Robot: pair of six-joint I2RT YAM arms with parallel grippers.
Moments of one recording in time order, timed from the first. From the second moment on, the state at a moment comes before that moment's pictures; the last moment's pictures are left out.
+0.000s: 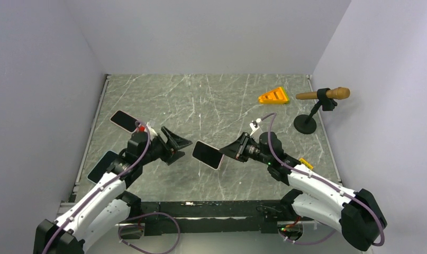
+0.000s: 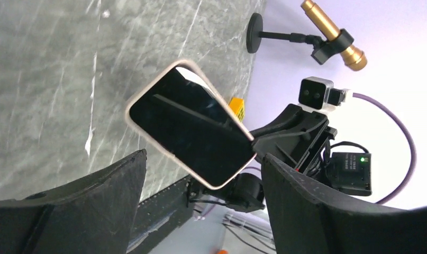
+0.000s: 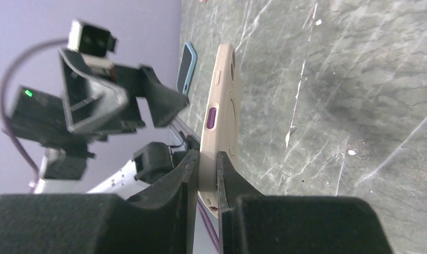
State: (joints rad) left arm -0.46 0.79 0.50 -0.14 0.33 -1.23; right arm 0.67 0.95 0.43 0.20 -0.33 1.11
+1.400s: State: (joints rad) left arm -0.49 1.08 0.17 0.99 0.43 -1.55; right arm 0.66 0.98 0.51 0.24 -0.46 1.09
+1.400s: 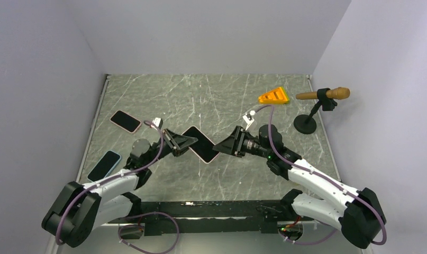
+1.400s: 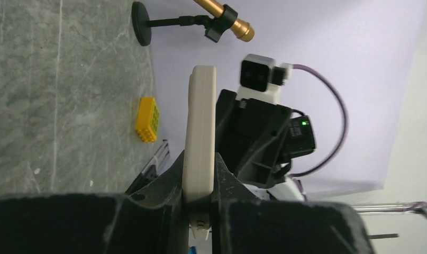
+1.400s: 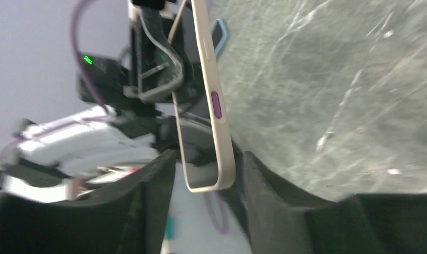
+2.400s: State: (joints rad) left arm -0.42 0.98 0.61 0.23 0.84 -1.01; right arm 0.67 1.01 0.56 0.17 -0.77 0.71
